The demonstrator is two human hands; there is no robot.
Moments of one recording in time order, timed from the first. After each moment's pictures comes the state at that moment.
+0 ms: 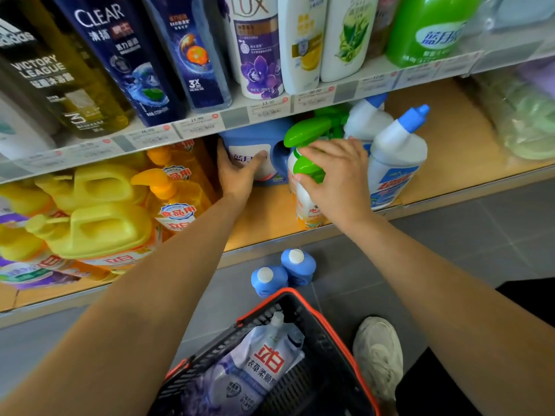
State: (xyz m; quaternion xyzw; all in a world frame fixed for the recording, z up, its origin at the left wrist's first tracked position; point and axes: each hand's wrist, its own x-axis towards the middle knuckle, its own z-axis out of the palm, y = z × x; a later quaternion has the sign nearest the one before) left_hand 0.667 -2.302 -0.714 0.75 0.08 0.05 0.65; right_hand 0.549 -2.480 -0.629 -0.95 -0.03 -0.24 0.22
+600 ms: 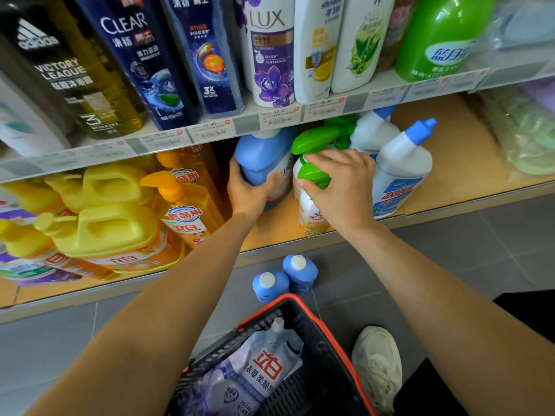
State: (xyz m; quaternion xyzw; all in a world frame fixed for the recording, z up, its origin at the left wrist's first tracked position) left_hand 0.637 -2.305 -0.717 0.78 0.03 0.09 0.62; right_hand 0.553 -2.476 -0.631 -0.94 0.00 -0.26 0.22
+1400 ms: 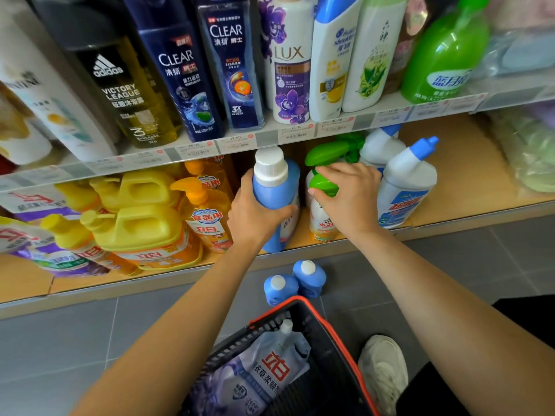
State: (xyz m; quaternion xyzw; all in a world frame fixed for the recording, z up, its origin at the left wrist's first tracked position) left_hand 0.562 -2.285 -0.649 0.89 0.02 0.11 0.44; right_hand 0.552 -2.475 -0.627 -0.95 -0.01 -0.25 0.21
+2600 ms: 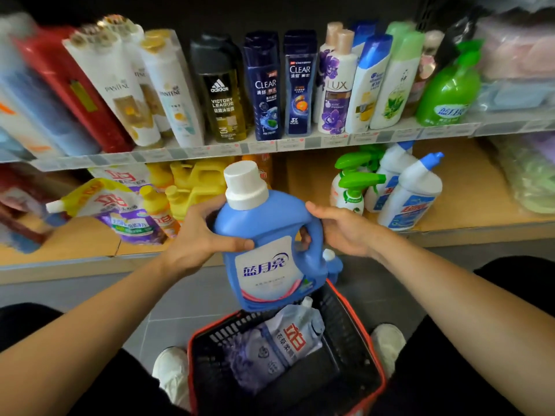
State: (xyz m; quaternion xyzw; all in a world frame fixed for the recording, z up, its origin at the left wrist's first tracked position) left_hand 0.431 -2.119 -0.538 0.74 -0.14 -0.06 0.66; right_hand 0.463 -2.402 -0.560 -0.61 -0.07 0.34 0.72
